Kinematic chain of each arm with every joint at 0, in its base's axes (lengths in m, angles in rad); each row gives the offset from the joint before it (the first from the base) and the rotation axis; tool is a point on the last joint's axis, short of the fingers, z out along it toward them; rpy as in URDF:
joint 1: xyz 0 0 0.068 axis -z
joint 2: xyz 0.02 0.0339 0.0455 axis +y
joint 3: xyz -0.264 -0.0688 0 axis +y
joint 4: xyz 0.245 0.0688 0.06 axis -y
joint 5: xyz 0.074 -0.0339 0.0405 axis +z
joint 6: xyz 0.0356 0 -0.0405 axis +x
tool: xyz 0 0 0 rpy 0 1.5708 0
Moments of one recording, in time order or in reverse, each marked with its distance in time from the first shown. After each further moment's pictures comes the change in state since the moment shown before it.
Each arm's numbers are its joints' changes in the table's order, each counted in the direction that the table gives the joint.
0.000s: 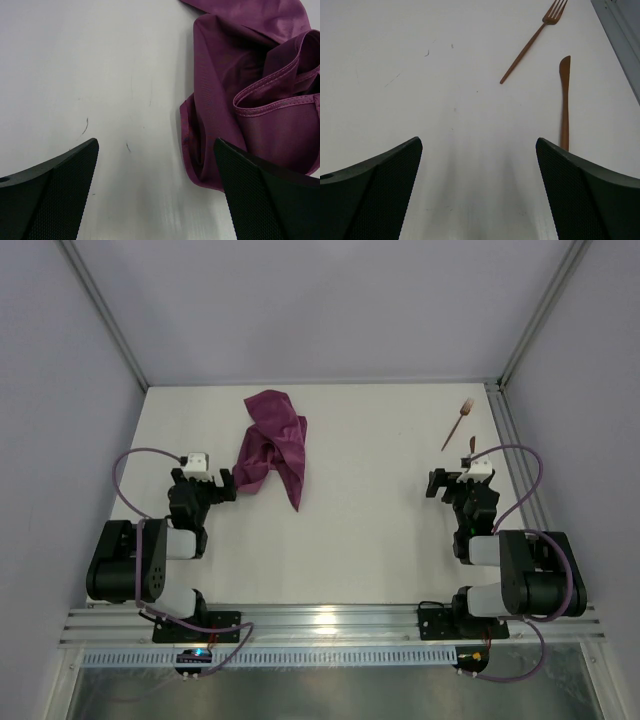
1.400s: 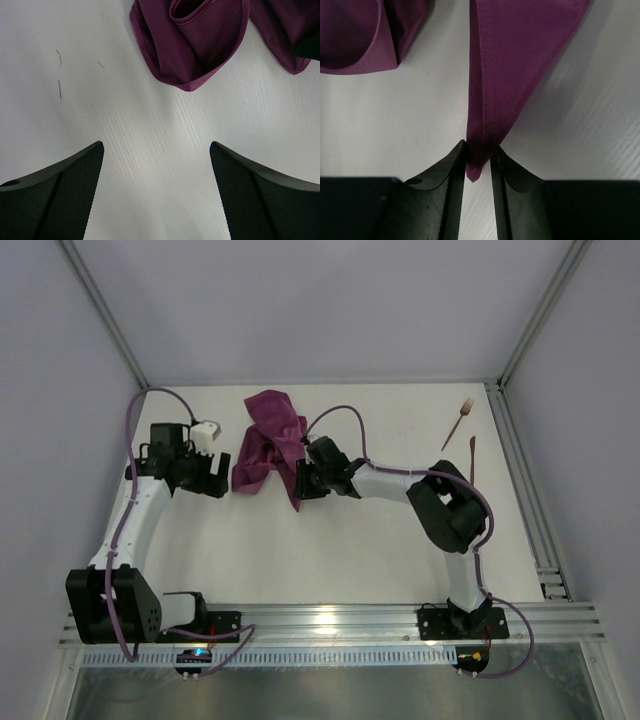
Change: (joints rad) left arm -0.005 -0.217 -0.774 -1.726 -0.173 0.288; right arm -0.817 0.612 -1.097 -1.127 0.100 0.515
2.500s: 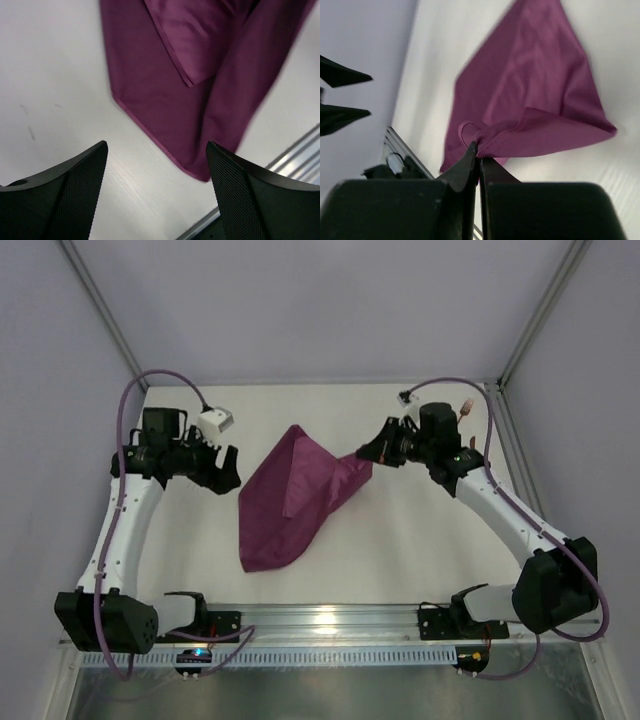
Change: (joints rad) left arm 0.046 -0.068 -0.246 -0.251 -0.244 0.101; right arm 0.406 -0.664 0.191 -0.111 0.344 0.081
